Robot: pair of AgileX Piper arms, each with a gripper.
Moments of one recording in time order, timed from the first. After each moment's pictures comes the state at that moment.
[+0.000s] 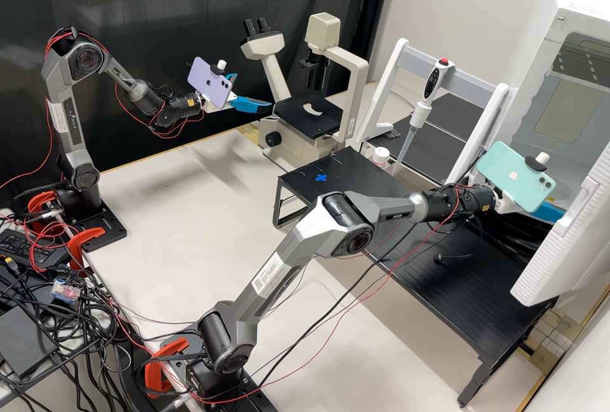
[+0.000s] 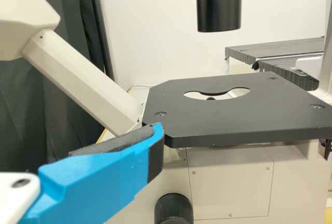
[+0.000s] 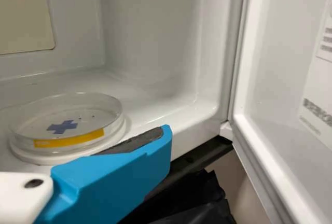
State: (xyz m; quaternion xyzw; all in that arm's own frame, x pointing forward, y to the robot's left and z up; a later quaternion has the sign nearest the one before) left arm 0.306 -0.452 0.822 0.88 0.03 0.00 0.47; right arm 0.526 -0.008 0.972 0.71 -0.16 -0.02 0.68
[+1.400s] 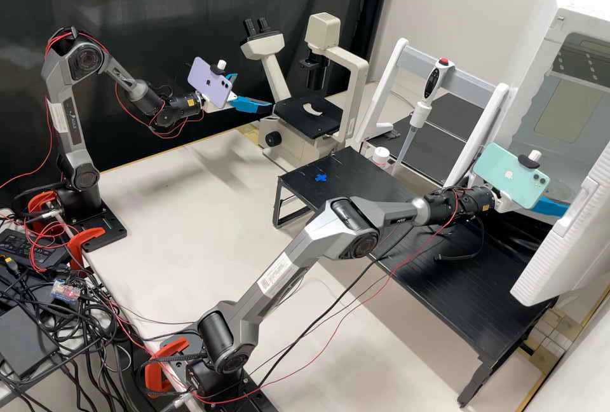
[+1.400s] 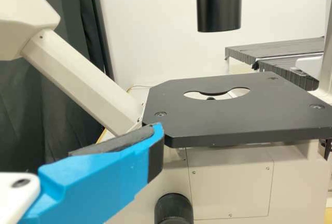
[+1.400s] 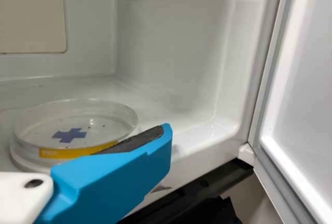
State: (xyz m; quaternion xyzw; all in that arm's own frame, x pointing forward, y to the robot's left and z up) left arm 0.306 -0.452 0.822 0.88 0.03 0.00 0.47; right arm 0.548 -0.018 0.955 0.68 -0.15 0.00 0.71
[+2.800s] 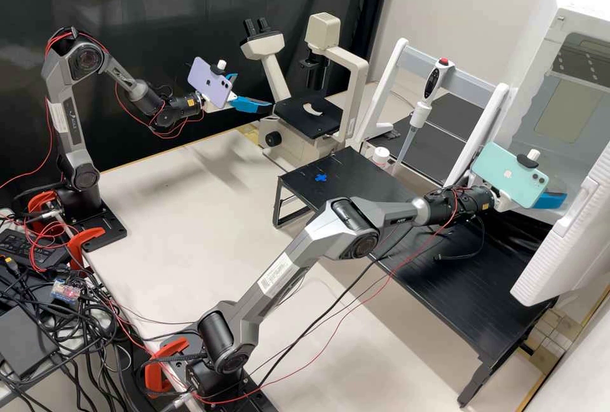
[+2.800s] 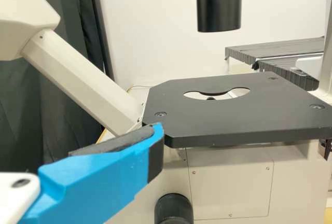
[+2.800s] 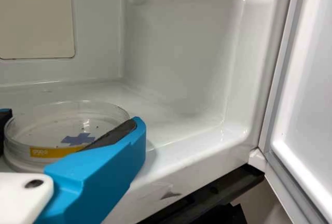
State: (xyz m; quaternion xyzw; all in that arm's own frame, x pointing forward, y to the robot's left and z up) left arm 0.306 -0.452 0.822 0.88 0.03 0.00 0.47; right arm 0.549 -0.019 0.952 0.69 -0.14 0.00 0.71
